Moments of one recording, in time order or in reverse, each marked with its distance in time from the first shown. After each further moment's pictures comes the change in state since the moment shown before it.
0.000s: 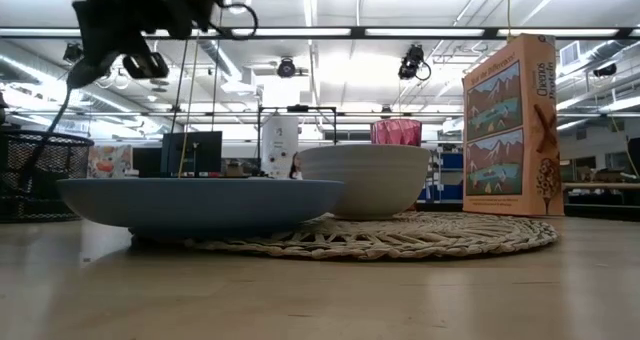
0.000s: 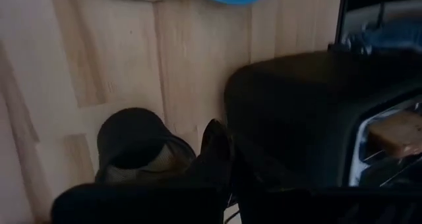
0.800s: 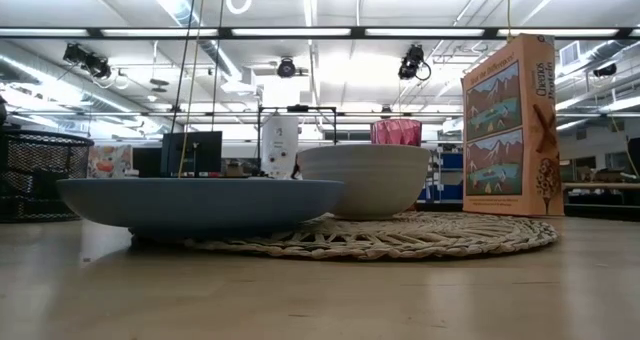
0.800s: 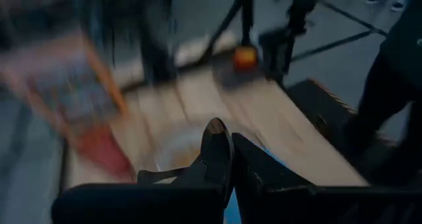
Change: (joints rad) left arm -0.185 -0.170 0.667 0.370 0.005 -0.071; right arm -0.101 0.050 -0.262 0.574 -0.060 0.113
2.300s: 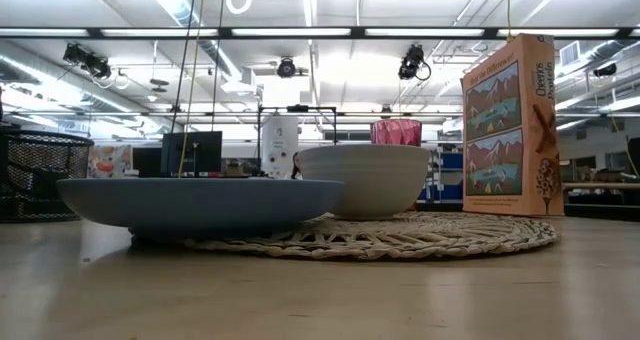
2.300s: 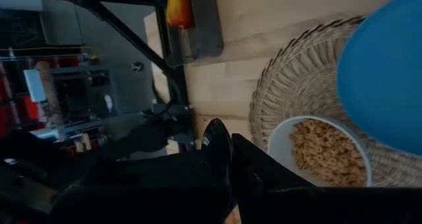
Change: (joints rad) left arm -0.451 0.438 -0.104 0.364 -0.438 1.131; right arm -0.054 0.434 0.204 -0.089 -0.541 0.110
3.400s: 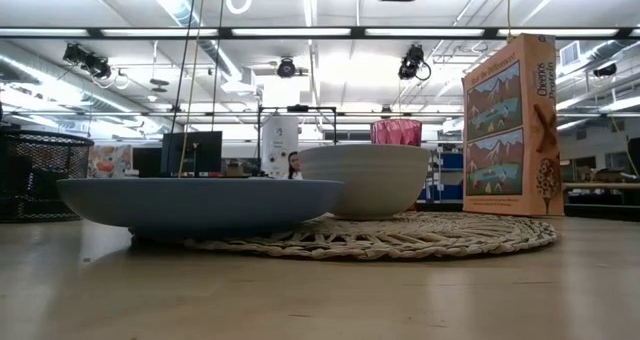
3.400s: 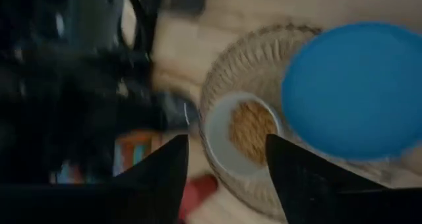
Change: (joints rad) left arm -0.006 -0.086 0.002 -0.203 -0.108 -0.396; right arm 0.014 -0.058 0.000 -0.205 0.216 0.280
